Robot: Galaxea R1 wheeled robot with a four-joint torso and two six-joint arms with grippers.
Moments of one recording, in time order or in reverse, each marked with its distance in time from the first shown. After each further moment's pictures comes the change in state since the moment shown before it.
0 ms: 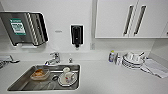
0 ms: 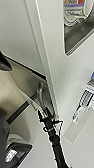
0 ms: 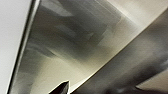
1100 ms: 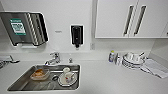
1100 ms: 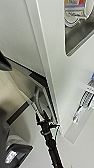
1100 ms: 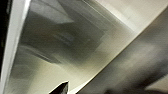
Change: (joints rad) left arm 0.000 0.017 -0.018 0.000 0.000 0.001; right arm -0.086 -0.027 0.006 -0.094 0.103 0.014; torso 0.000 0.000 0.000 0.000
